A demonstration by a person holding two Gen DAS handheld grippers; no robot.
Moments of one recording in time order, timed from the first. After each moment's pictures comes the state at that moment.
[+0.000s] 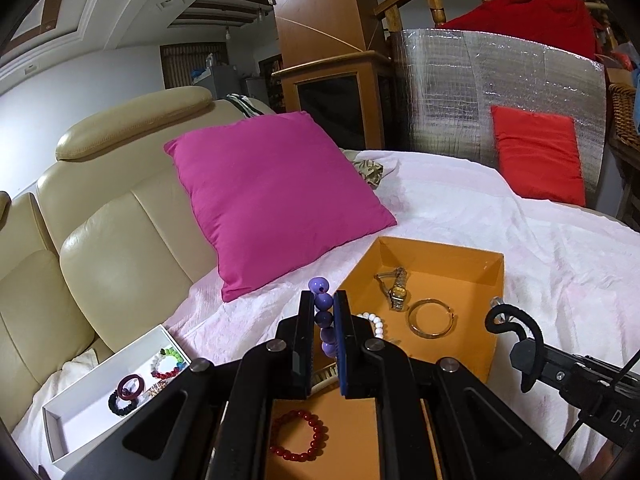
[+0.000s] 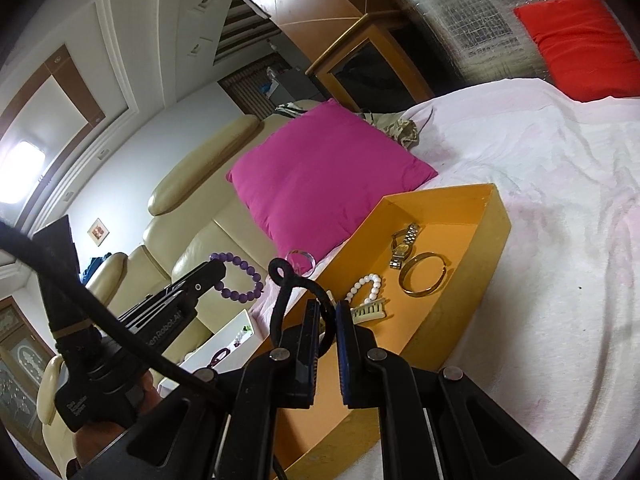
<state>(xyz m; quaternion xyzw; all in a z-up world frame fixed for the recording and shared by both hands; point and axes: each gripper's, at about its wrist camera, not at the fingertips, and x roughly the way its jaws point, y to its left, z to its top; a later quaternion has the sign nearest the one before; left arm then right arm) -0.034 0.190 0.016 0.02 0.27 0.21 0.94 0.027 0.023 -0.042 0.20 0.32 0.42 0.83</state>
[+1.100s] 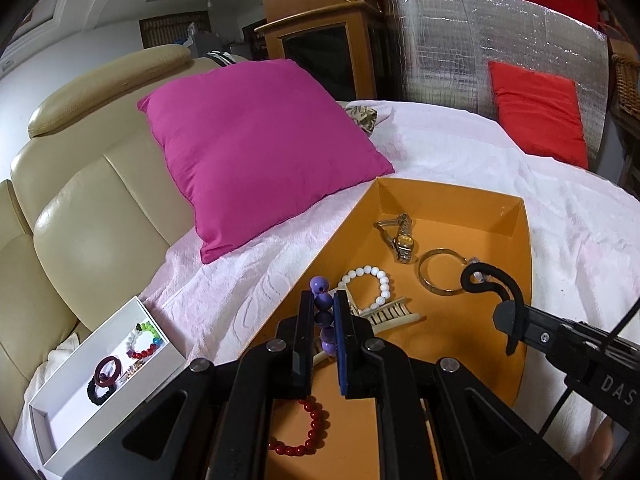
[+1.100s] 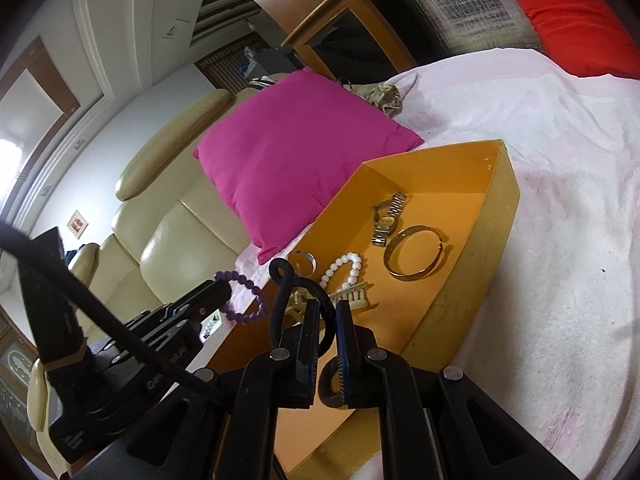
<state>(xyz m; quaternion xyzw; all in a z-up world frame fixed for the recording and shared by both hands) -0.007 0.208 -0.032 0.02 0.34 0.19 0.92 0.057 0.060 -0.078 0.18 0.36 0.39 0.83</state>
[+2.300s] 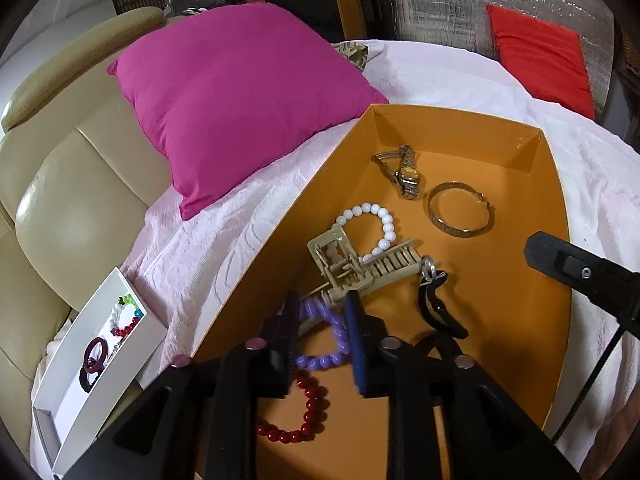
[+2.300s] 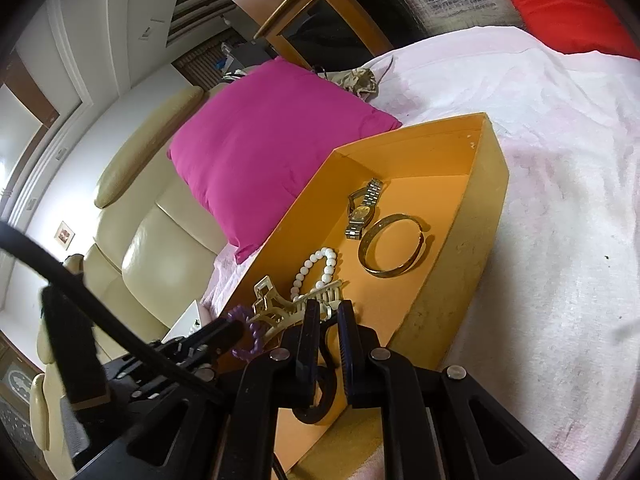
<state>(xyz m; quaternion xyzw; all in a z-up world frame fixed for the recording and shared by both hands) 0.018 0.211 -0.072 0.03 0.43 0.18 0.88 0.073 0.062 -0.090 0.19 0.39 0.36 0.82</state>
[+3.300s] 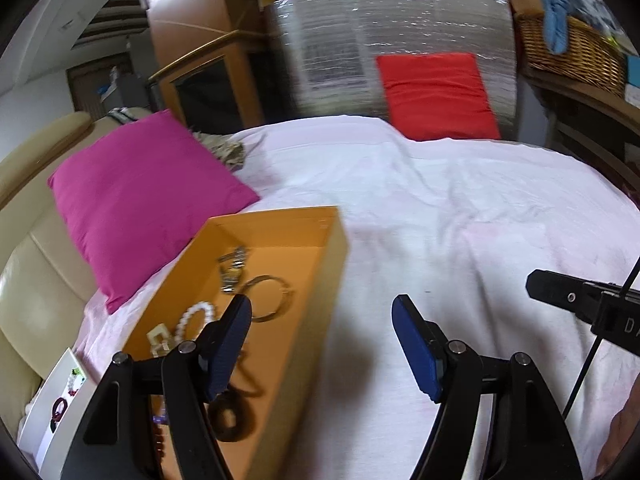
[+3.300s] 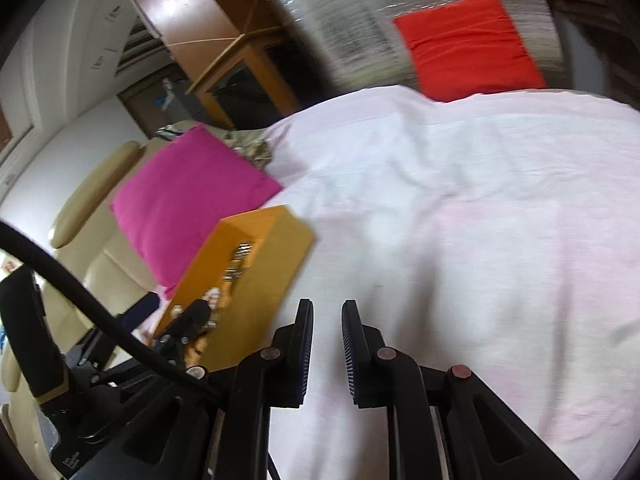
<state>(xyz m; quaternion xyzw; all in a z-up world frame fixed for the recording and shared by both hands) 0.024 0.038 -0.029 0.09 0.33 0.06 0.94 0.044 -0.122 -0.056 0.17 0.37 0.21 0.89</state>
